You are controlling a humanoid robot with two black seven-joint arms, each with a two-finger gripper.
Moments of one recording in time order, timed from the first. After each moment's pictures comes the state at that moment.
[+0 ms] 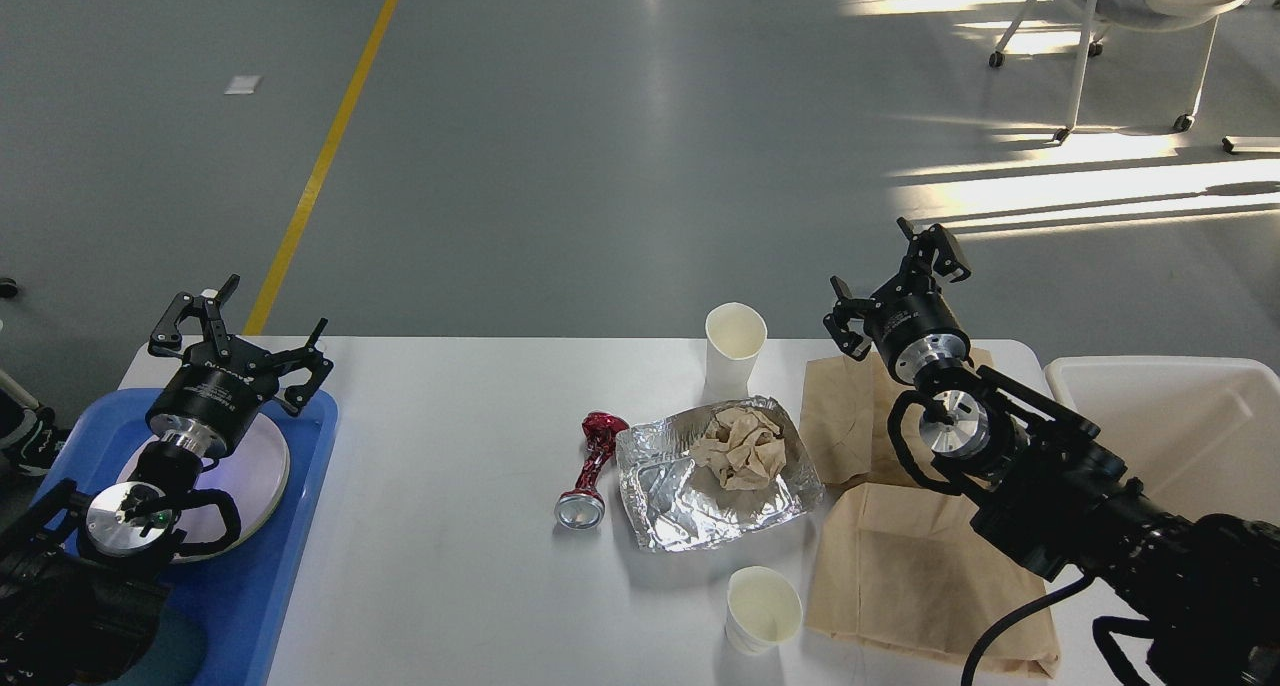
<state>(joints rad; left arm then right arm) -0.50 0.30 -1.17 -0.50 -0.16 -0.62 0.02 0.77 -0.13 0.49 0.51 0.26 0.13 0.39</state>
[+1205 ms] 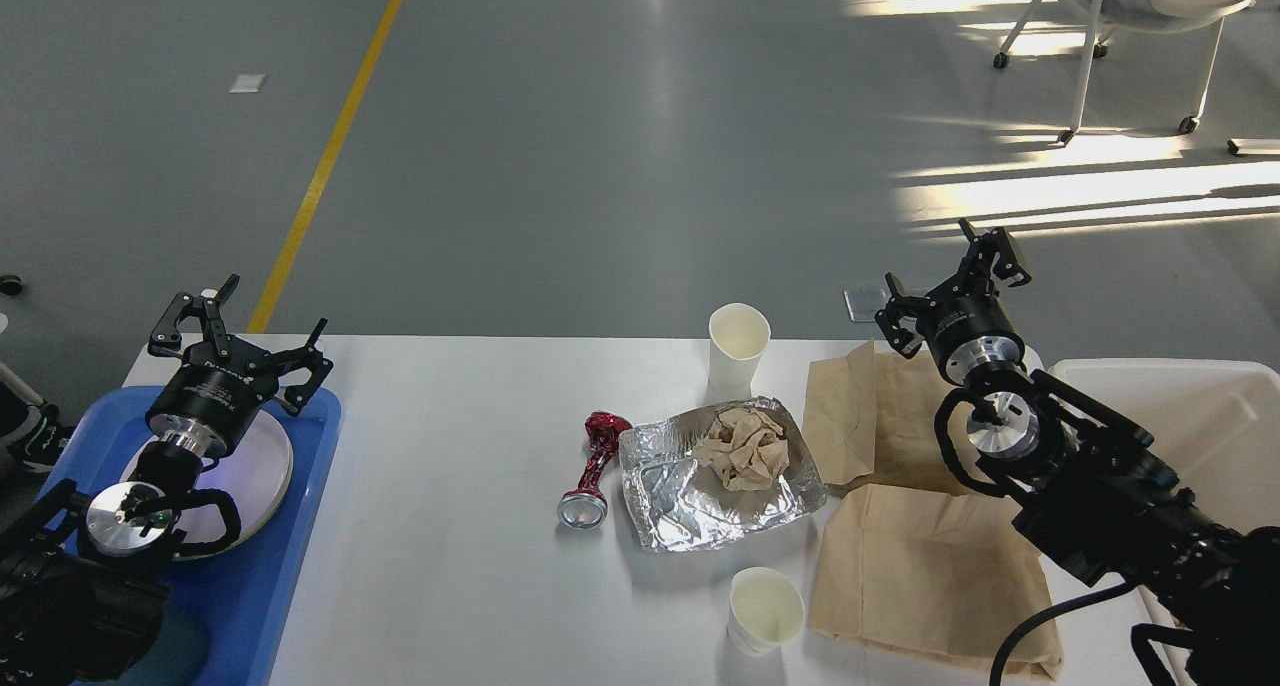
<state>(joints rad) -0.50 0.30 -1.17 -0.50 -0.16 -0.62 0.02 0.74 -0.23 0.56 0.52 0.26 0.15 0.40</state>
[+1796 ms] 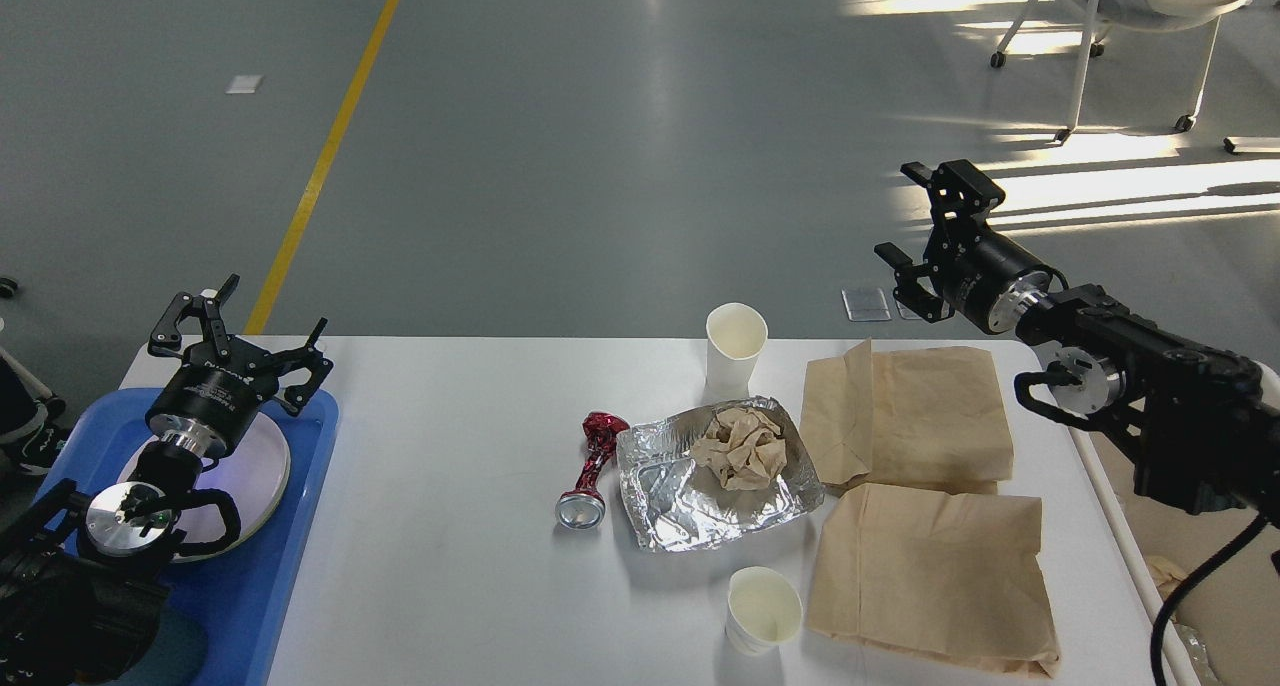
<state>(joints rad) -0.50 0.30 -1.17 -0.50 -0.16 -0.62 0.02 0.95 -0.38 0.14 0.56 -0.03 0.32 0.37</state>
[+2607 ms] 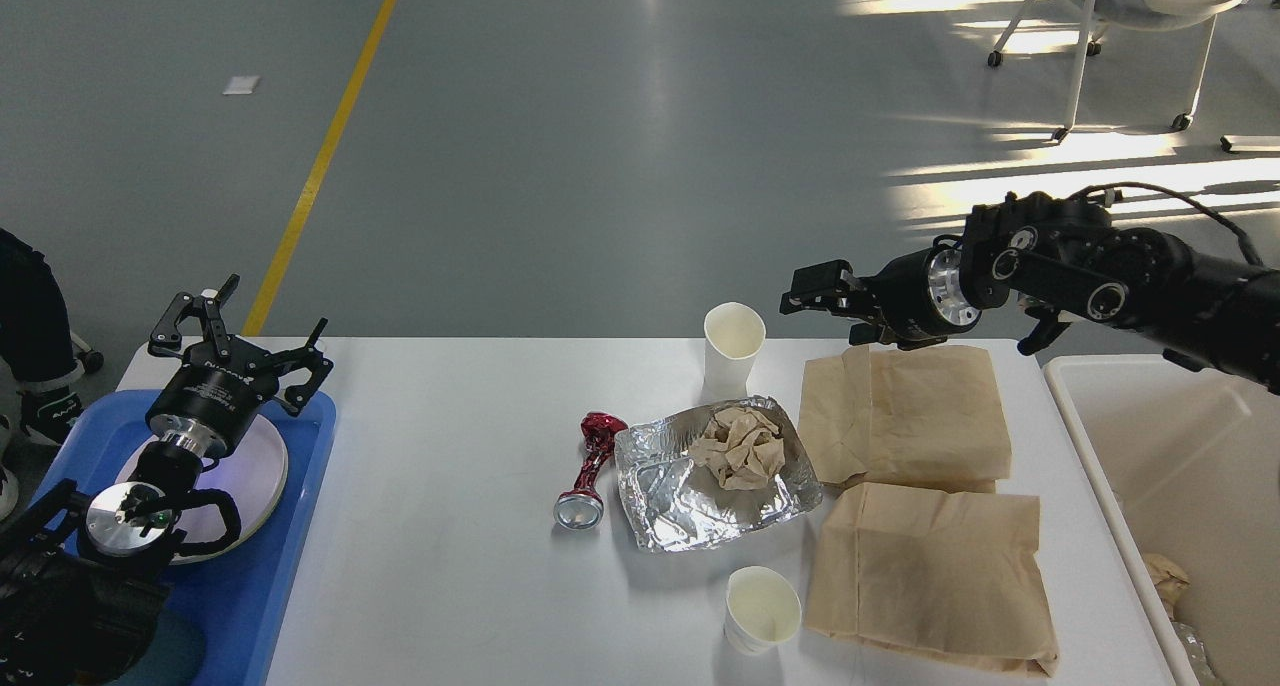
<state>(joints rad) -0.50 0.30 -1.17 -0.50 -0.16 -0.62 0.02 1.38 -0.32 -0.54 0.72 -0.48 0.52 0.08</state>
